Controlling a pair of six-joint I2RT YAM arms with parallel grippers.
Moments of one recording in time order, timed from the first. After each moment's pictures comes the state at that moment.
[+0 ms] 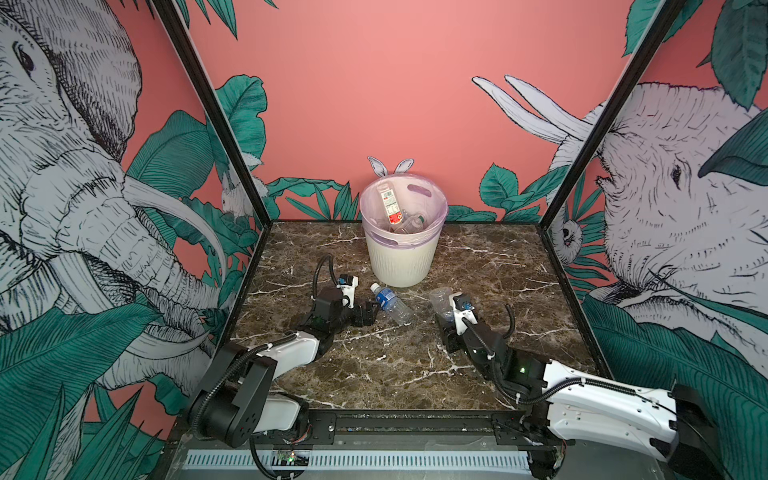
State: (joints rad) left arm -0.42 1.34 0.43 0.38 0.28 -0.37; right arm 1.08 0.94 0.55 -0.04 0.63 0.26
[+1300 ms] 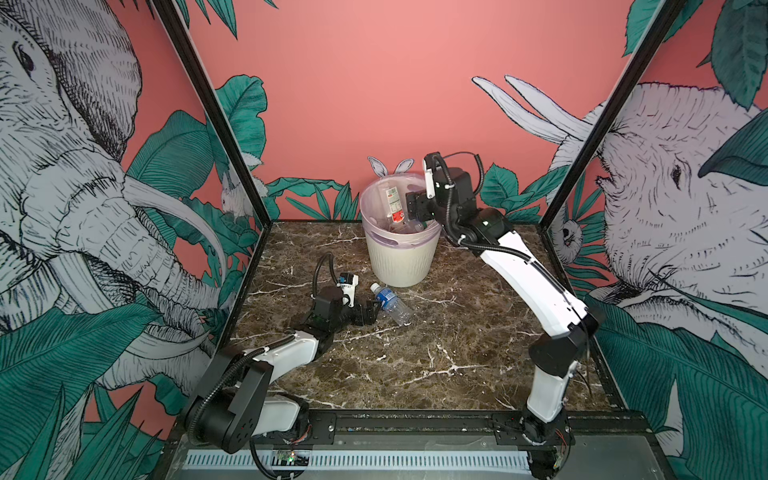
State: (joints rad) left arm -0.43 1.31 0.44 0.34 0.27 -0.38; right arm 0.69 1.78 2.08 -0.61 0.40 0.06
